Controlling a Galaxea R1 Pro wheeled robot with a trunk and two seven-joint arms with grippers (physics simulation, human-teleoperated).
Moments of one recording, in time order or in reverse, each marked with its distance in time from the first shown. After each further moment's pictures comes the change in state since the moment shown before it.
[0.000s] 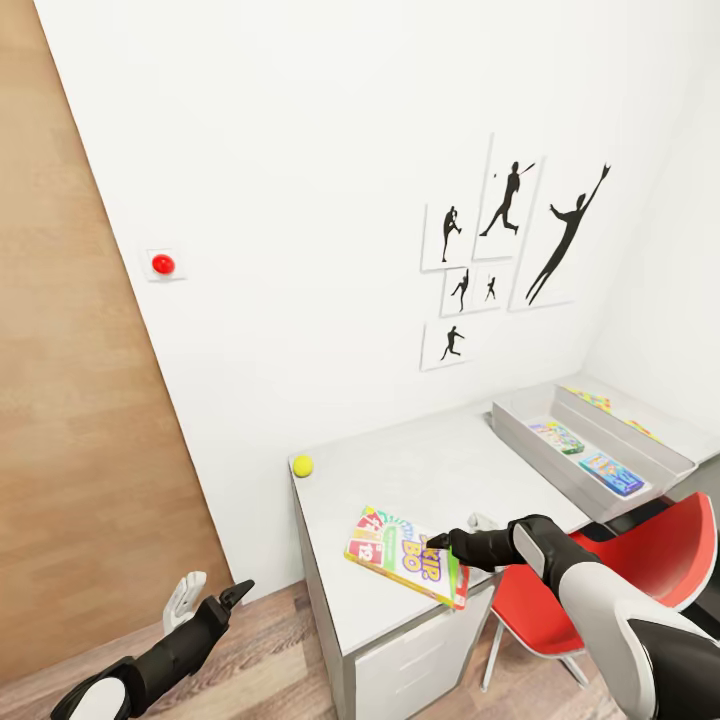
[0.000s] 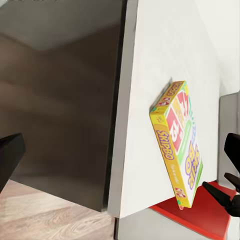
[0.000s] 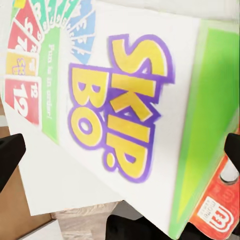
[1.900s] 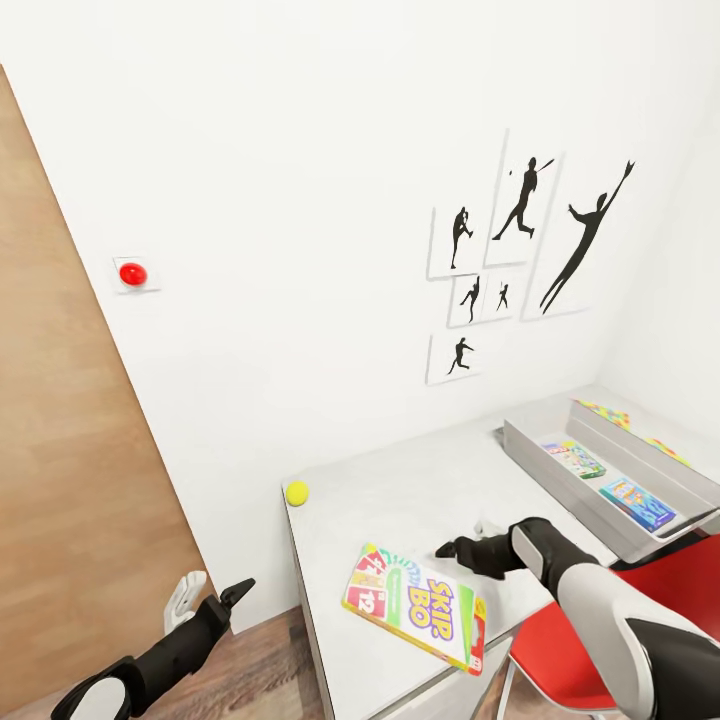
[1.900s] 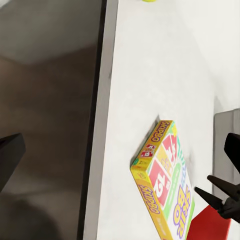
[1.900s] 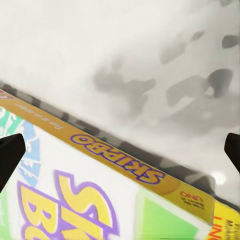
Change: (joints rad) left arm 0.000 0.000 -0.001 0.000 -0.002 0.000 -0.015; right arm -0.001 0.003 -0.002 0.020 -0.001 0.000 -0.158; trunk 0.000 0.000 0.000
